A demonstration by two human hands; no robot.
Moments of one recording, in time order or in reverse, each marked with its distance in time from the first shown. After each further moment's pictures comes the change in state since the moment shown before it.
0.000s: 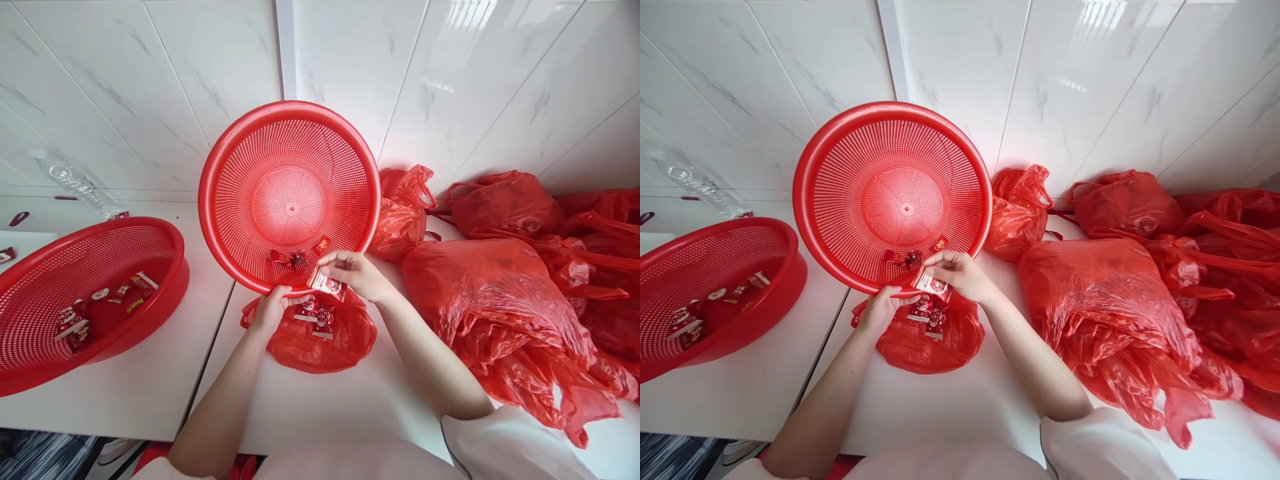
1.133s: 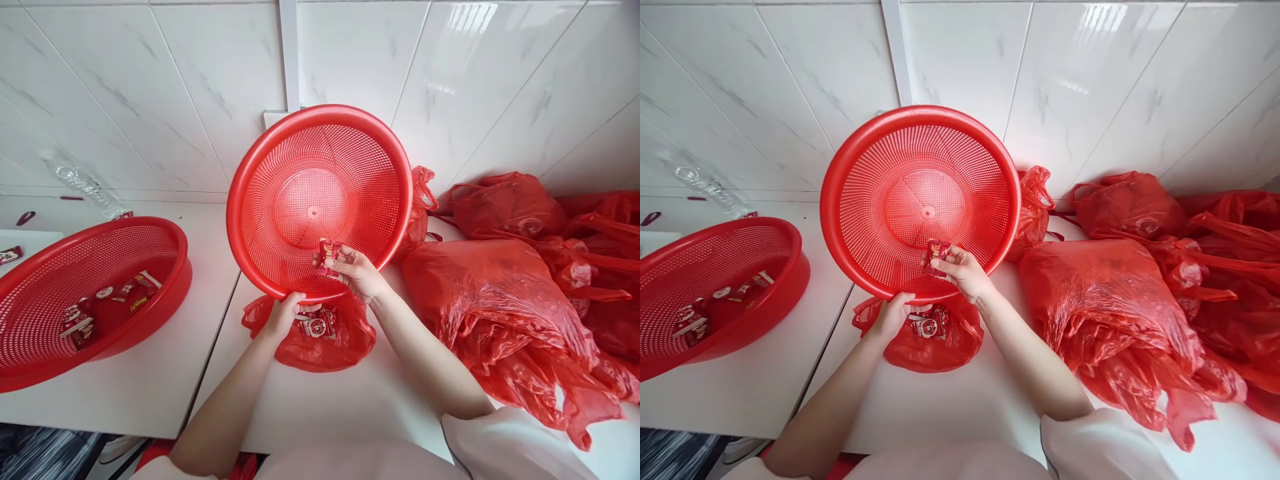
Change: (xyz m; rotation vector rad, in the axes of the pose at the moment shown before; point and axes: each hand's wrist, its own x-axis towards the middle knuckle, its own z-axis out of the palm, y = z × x) left_hand -0.009 -0.017 0.008 0.028 -0.059 -0.040; right_hand 0.007 0.007 0.006 0.401 0.128 0.029
